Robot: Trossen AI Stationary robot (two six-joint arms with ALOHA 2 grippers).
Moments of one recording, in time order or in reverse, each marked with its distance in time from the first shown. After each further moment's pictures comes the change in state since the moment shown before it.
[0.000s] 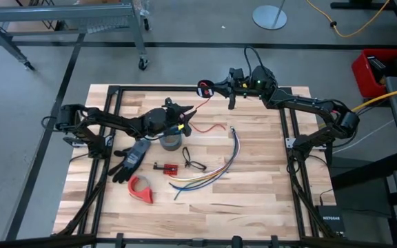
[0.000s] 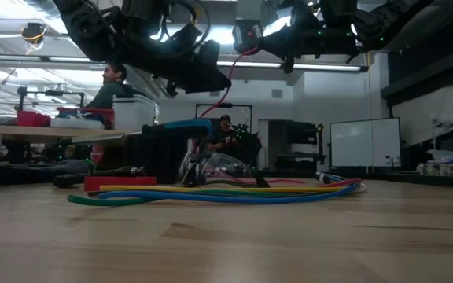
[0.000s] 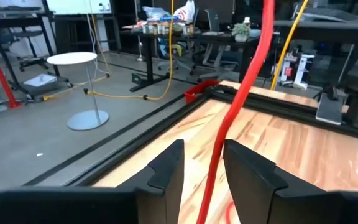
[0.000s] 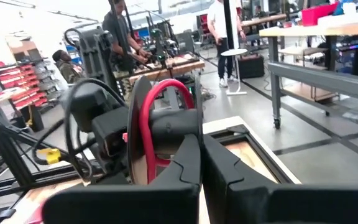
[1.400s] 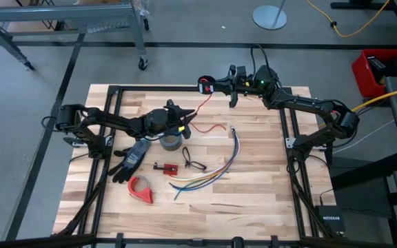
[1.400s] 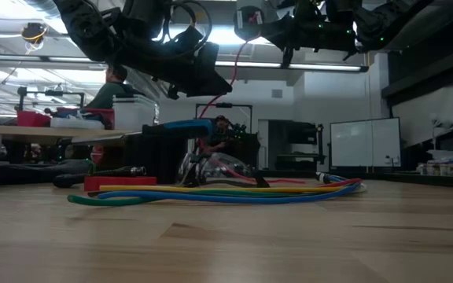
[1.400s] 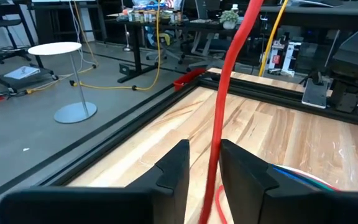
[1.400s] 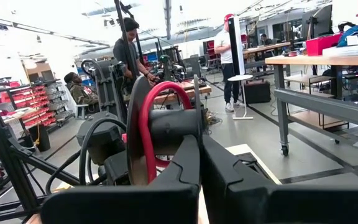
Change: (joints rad) left arm 0.000 0.000 0.000 -0.044 0.055 -0.008; right arm 0.000 0.000 0.000 0.130 -0.006 0.060
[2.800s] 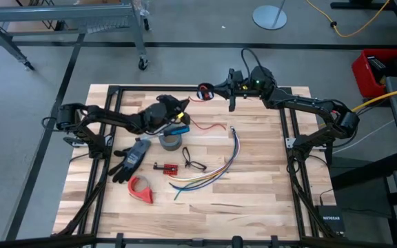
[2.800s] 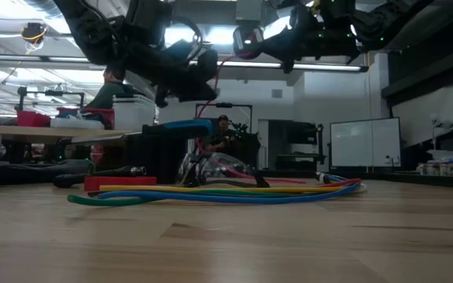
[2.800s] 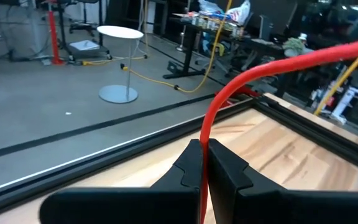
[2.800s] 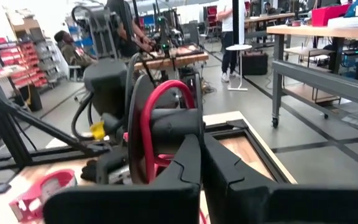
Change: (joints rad) left arm 0.082 0.000 0.000 0.000 -0.164 -0.227; right arm -0.001 0.000 0.000 -0.182 -0.018 -0.168
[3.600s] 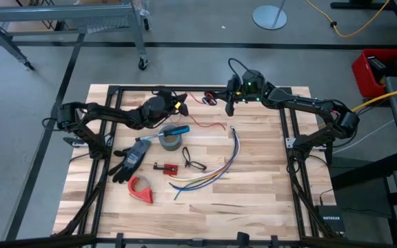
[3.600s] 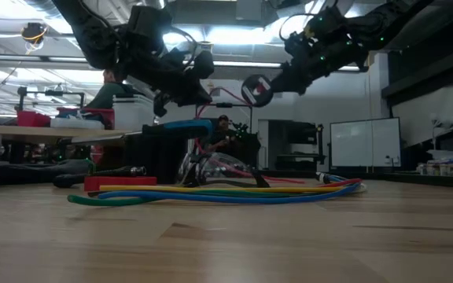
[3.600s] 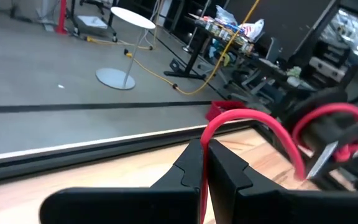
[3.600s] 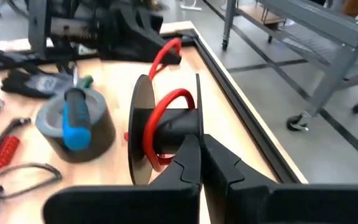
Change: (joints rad) left arm 0.094 0.000 0.000 0.001 0.065 -0.221; right arm 0.001 0.000 0.000 -0.398 0.233 -0.268
